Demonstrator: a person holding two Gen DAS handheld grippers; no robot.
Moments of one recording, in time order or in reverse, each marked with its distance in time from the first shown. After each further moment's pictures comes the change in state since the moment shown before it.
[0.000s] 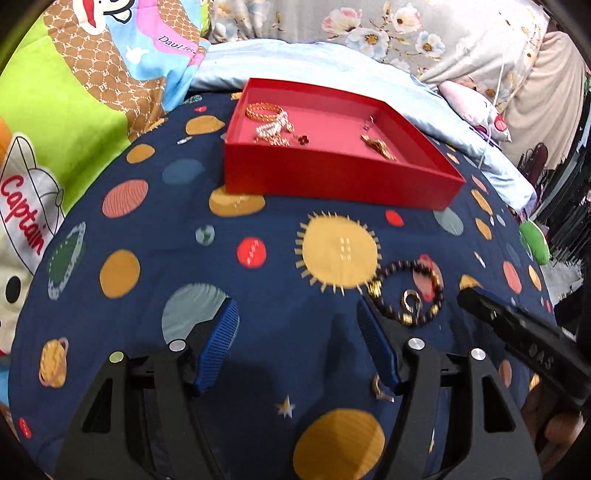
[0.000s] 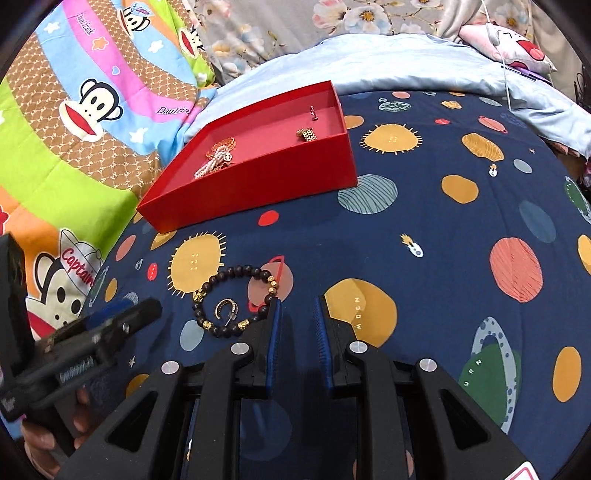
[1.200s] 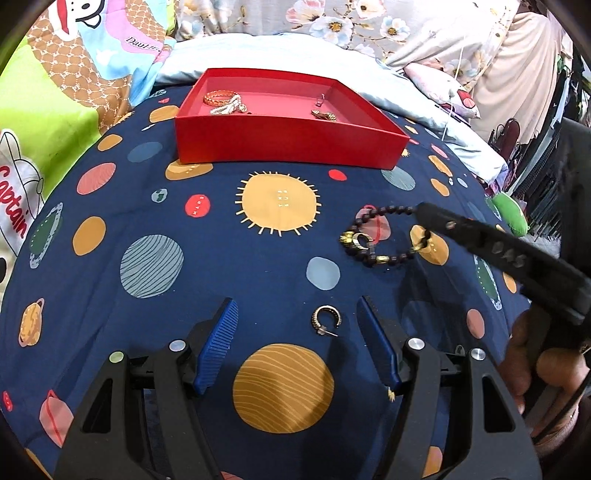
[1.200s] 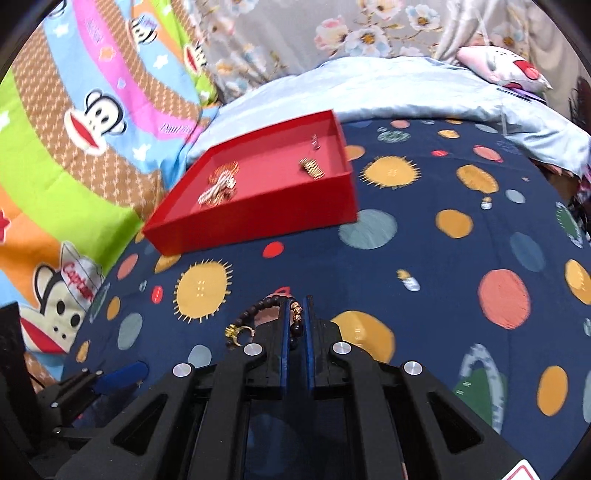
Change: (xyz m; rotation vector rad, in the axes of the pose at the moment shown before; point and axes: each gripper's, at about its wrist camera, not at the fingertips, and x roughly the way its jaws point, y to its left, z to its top) left arm -0.014 -0.029 -0.030 0.070 0.029 -0.087; right arm -0.017 0.001 0.010 -0.004 -0.098 -0.025
